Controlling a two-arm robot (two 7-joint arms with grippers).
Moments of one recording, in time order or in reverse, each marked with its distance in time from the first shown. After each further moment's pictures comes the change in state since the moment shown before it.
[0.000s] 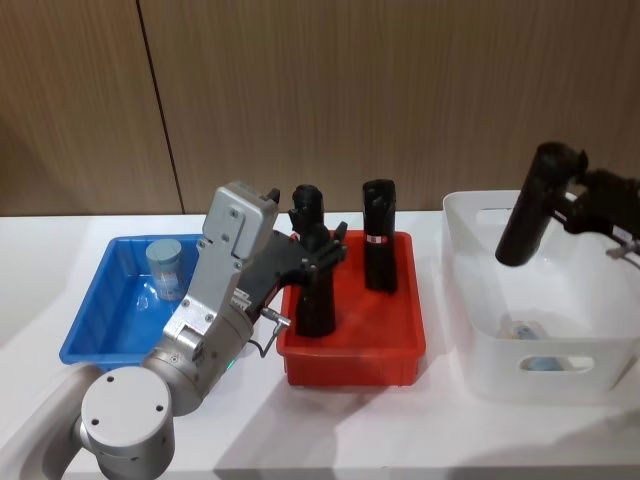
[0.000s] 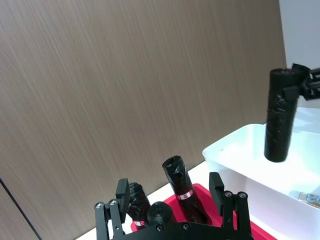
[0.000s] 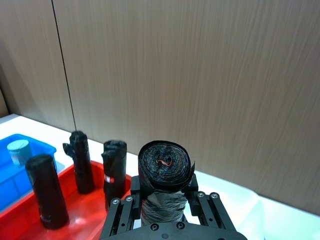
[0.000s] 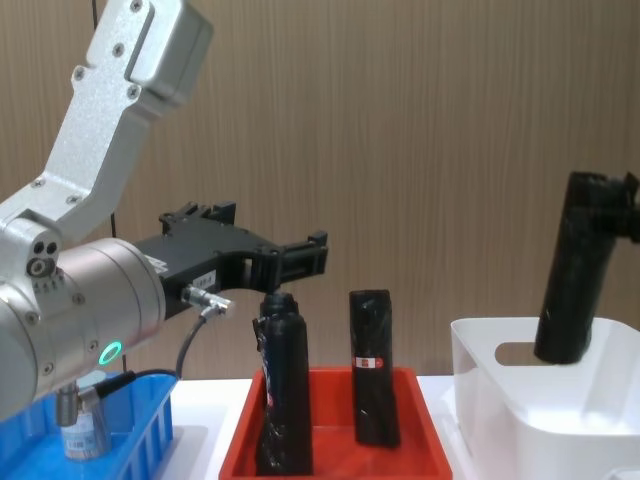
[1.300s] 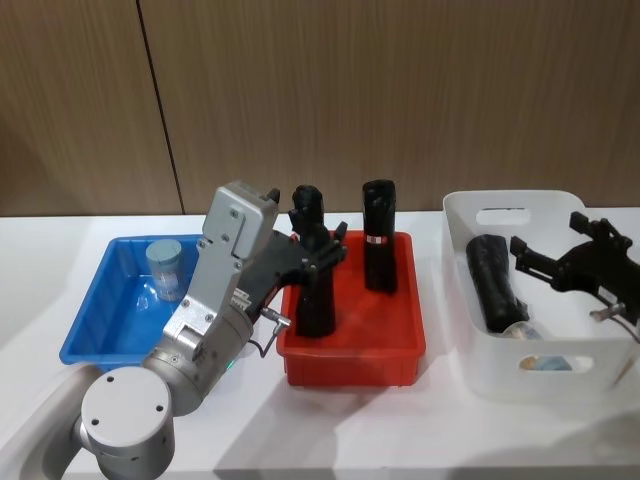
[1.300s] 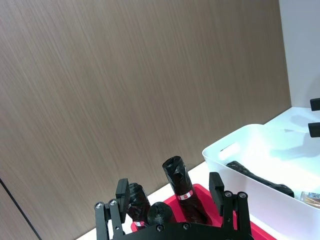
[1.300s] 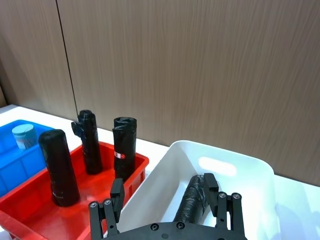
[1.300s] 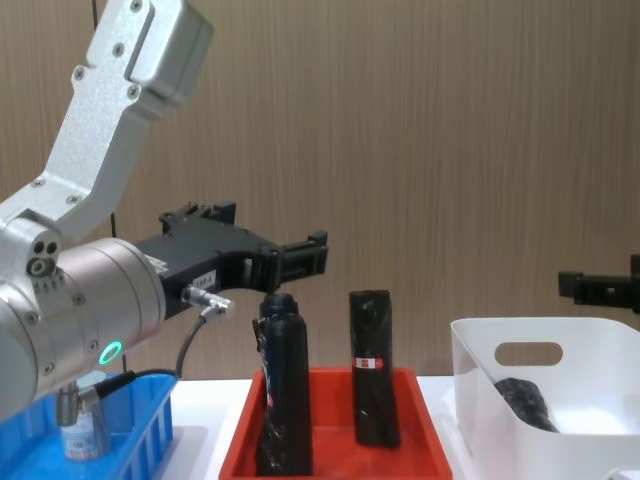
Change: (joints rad) left arm 0.000 0.000 0.000 0.000 0.000 0.000 0.000; right arm -0.173 0.002 -0.031 -0.119 0.007 -0.061 -0.124
